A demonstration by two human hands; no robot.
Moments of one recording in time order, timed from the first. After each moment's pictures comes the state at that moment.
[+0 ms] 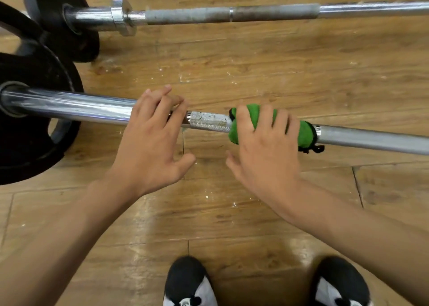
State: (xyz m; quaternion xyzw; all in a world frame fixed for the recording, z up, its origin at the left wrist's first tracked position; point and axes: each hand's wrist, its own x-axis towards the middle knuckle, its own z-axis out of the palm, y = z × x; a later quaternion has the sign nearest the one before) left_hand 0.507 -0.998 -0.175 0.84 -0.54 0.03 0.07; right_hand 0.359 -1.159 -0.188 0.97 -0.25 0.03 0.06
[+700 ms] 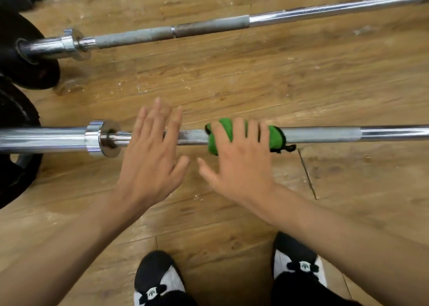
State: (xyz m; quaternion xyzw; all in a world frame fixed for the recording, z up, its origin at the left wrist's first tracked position) left_hand 0.422 -1.049 -0.168 0.84 -0.54 0.01 0.05; right_hand 0.281 -1.180 -0.176 0.96 -0.27 0.09 -0.03
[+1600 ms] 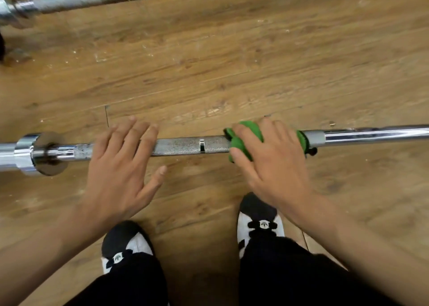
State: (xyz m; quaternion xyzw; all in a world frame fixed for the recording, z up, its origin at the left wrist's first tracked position) left_hand 0.351 -1.015 -0.178 0.83 -0.56 0.01 0.01; right_hand 0.146 -1.218 -0.176 0.96 -0.25 0.10 -0.11
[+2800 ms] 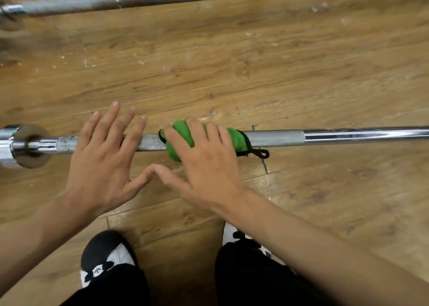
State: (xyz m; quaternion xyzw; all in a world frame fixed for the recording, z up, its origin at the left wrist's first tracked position) left_hand 0.370 -1.032 -0.190 0.81 -0.58 0.06 0.01; right_hand 0.209 -1.182 -0.178 0.97 -0.19 0.10 -0.11
